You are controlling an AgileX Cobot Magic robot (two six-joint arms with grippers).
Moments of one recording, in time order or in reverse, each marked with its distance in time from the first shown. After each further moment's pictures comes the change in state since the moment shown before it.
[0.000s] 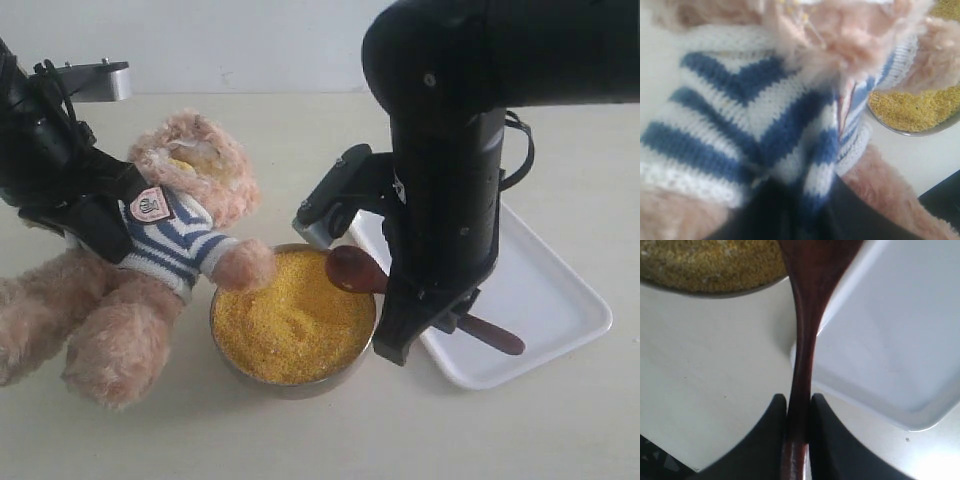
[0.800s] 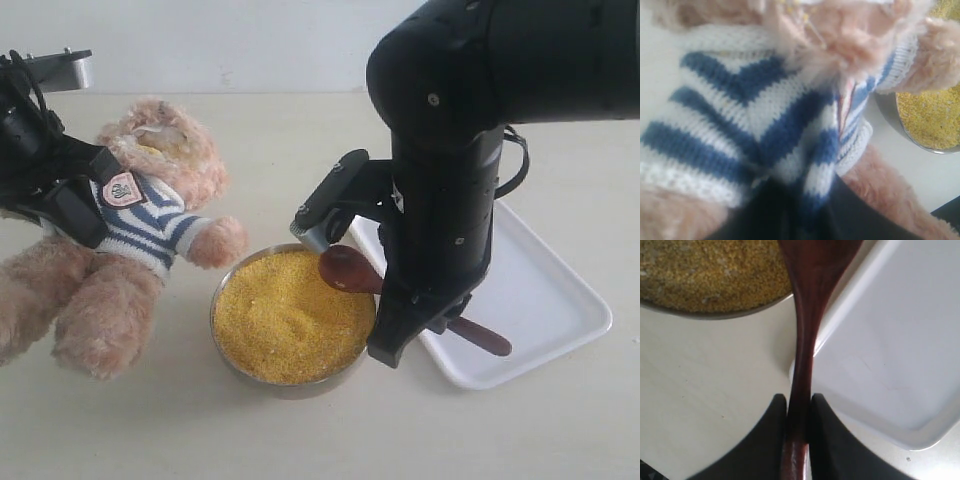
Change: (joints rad) left arm 0.090 0.000 0.000 0.002 -0.022 0.000; right arm 0.000 0.000 0.025 0.000 -0.079 0.004
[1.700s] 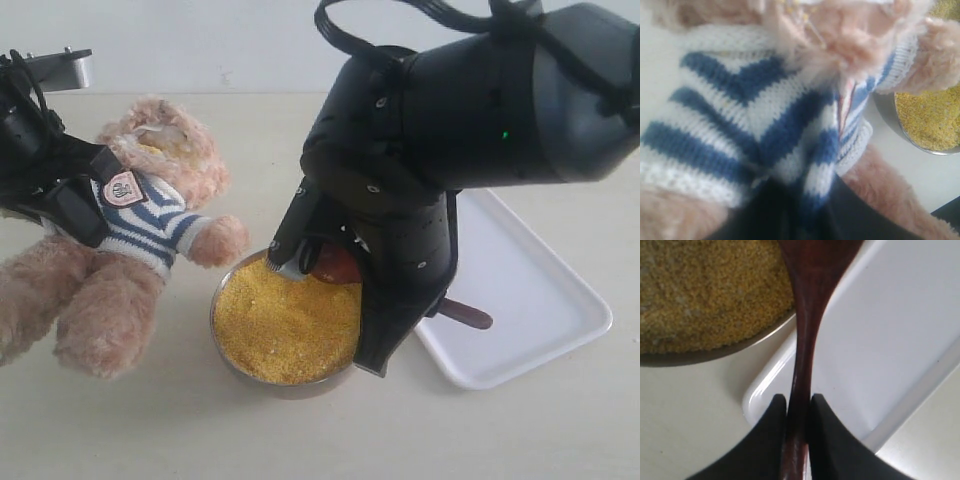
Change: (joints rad) left arm 0.000 0.000 0.000 -0.002 -0.004 0.000; right arm 0.118 0.071 0.000 -0.271 -0.051 0.148
